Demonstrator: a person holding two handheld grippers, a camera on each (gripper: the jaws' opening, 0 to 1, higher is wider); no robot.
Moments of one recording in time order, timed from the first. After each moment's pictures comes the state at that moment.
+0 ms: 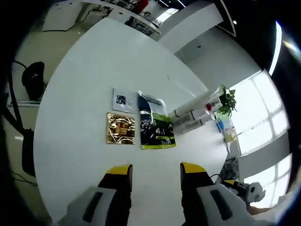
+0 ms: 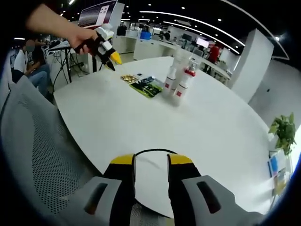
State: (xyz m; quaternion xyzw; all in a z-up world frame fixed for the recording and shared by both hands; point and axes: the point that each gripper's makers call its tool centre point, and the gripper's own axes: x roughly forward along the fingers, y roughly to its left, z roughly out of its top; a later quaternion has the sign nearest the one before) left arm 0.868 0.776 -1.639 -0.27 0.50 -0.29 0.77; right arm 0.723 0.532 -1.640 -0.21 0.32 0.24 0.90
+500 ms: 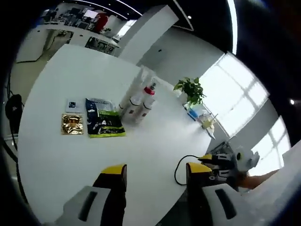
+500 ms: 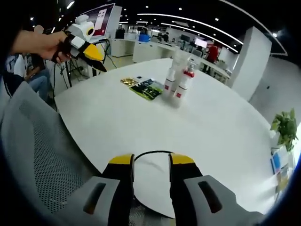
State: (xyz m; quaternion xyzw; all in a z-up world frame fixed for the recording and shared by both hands) left arm 0.779 0.721 -1.598 -0.20 0.40 -0.40 0.80; right arm 0.723 0.533 -1.637 -0.19 0.31 0.24 0.90
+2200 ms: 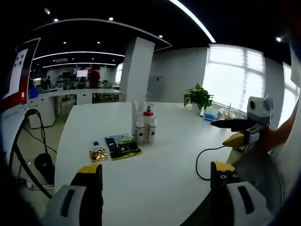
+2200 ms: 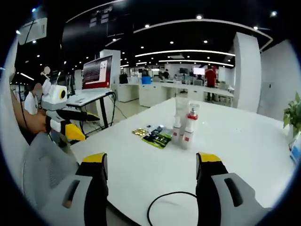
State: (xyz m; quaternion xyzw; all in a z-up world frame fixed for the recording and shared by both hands) left arm 0.742 0.740 -1.589 -0.02 0.21 -0.33 0.92; right arm 0.735 0.575 -1.562 -0.06 0.15 0.30 0.94
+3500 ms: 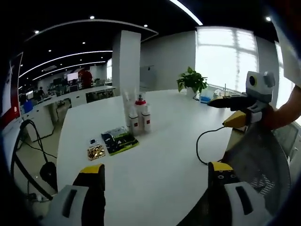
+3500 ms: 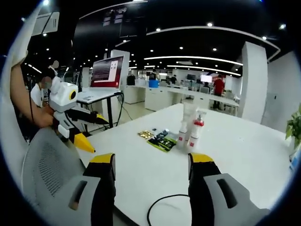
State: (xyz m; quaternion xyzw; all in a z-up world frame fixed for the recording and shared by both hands) left arm 0.734 0.736 -1.607 0.03 0.23 -0.34 0.91; right arm 0.727 0.582 -1.556 -0.08 0.13 0.32 0.94
